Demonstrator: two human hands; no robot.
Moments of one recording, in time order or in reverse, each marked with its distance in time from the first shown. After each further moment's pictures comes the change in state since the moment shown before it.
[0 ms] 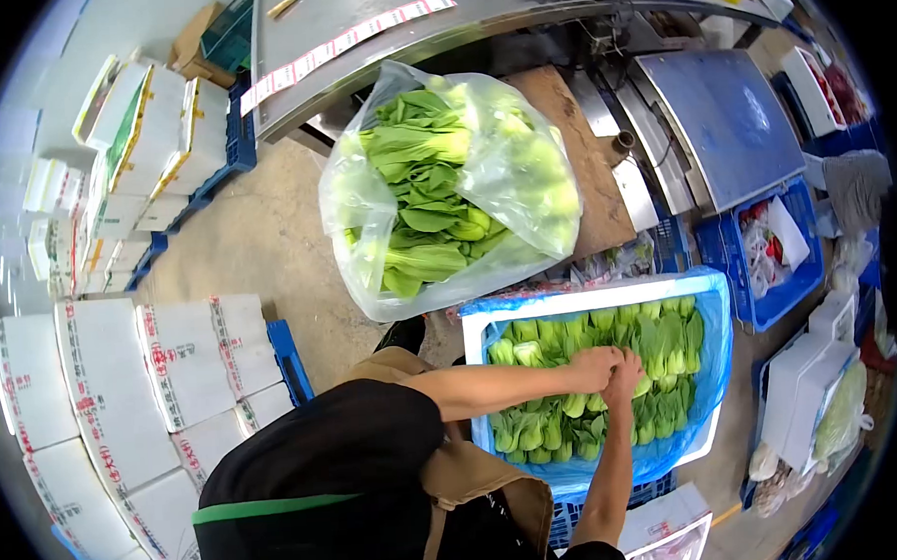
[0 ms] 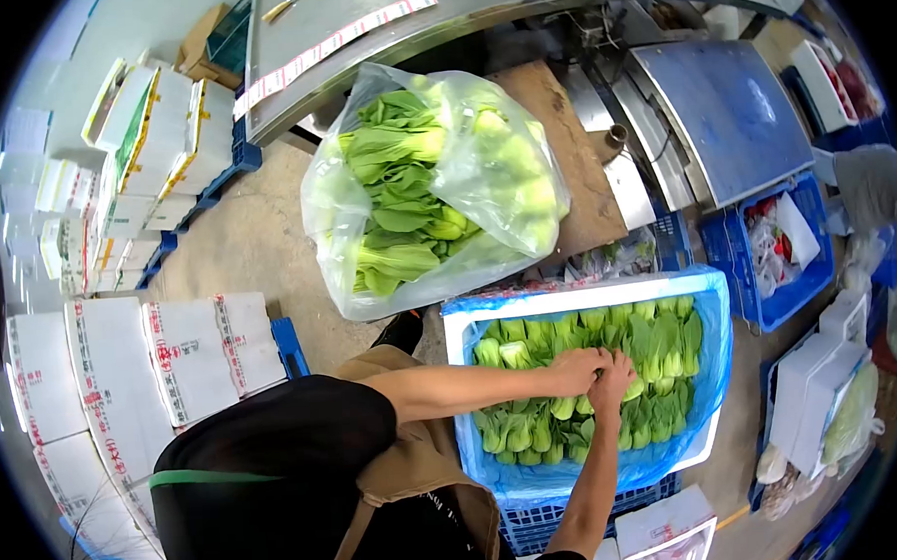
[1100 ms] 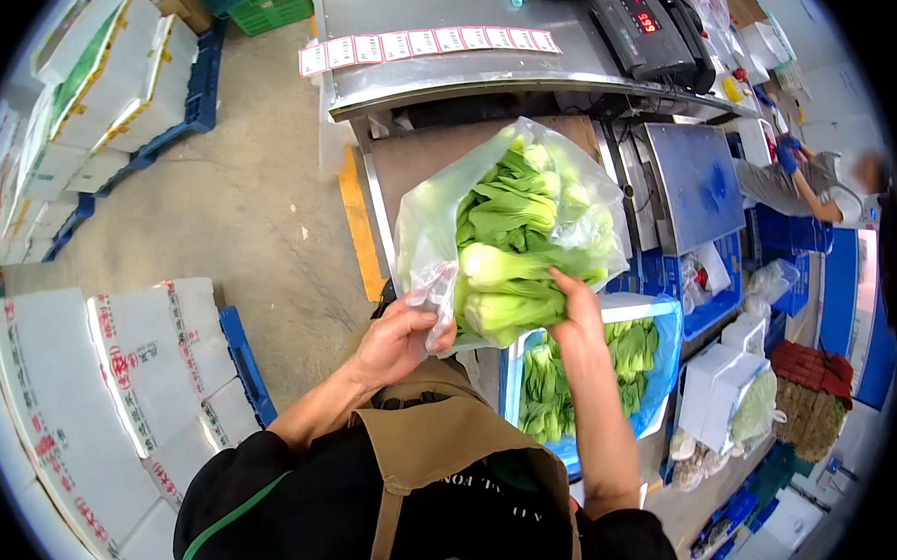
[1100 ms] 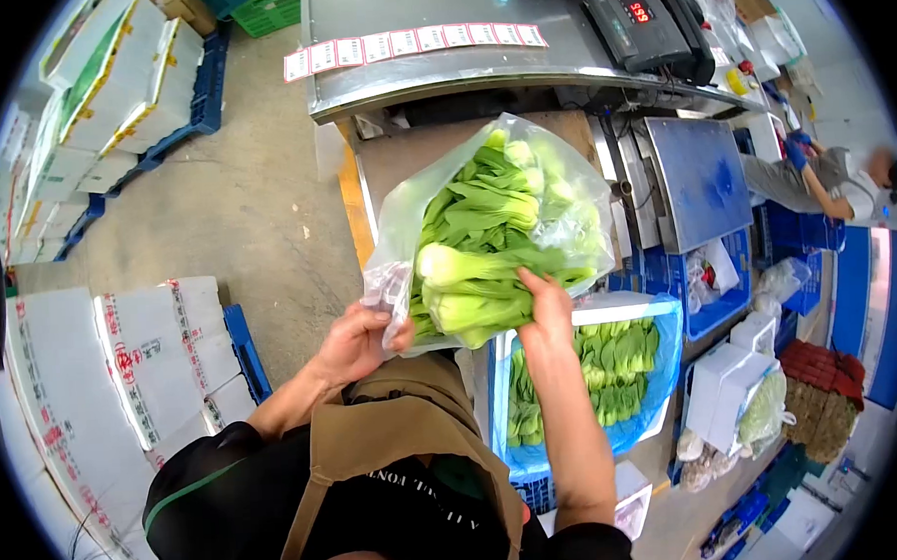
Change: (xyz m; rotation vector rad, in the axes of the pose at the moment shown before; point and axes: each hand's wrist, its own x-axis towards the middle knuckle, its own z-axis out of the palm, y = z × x) left_hand -0.399 -0.125 -0.331 -1.820 0.217 0.375; right_hand 0.132 -0.465 -0.148 1.569 -0.129 0.832
